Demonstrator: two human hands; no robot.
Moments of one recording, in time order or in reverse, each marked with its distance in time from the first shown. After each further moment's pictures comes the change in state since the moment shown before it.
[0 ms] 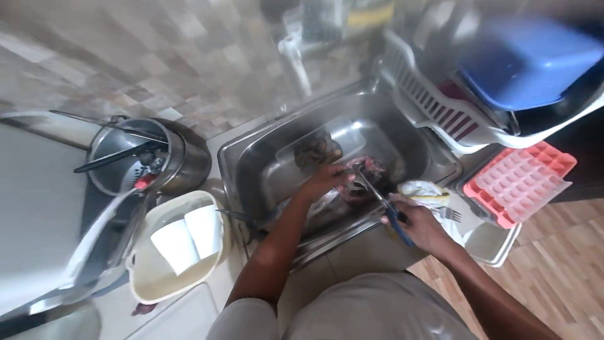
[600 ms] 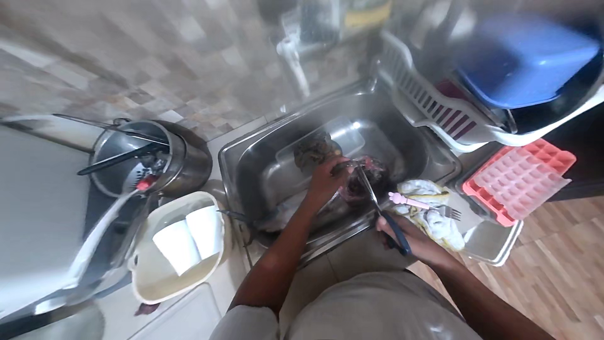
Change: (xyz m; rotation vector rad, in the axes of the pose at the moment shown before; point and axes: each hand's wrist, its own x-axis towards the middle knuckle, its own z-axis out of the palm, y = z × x) left_hand -0.015 0.016 0.023 0.168 0.355 0.129; right_hand -0.011 -0.012 0.022 0.681 -0.268 0.024
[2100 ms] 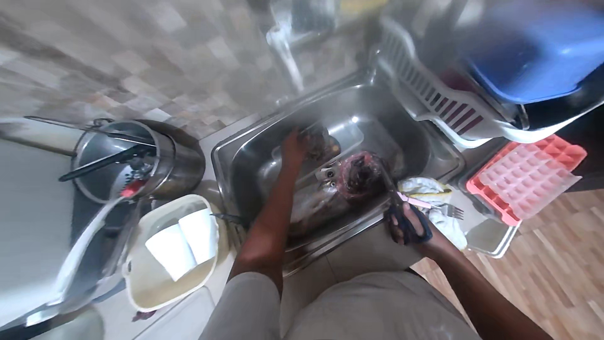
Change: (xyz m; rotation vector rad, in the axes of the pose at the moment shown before) left_hand 0.090 -0.054 -0.054 0.434 0.278 -0.235; right_hand 0.008 0.035 -0.021 0.447 0.137 0.025
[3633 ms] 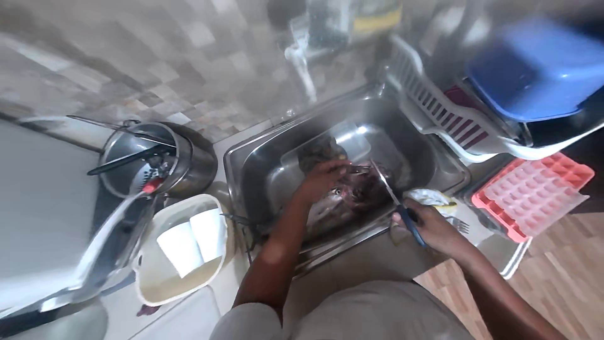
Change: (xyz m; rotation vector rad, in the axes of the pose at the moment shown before) left_hand -0.075 0.019 0.000 -0.913 -0.582 0.014; right_hand 0.002 -0.062 0.001 -0.958 0.061 -0.082
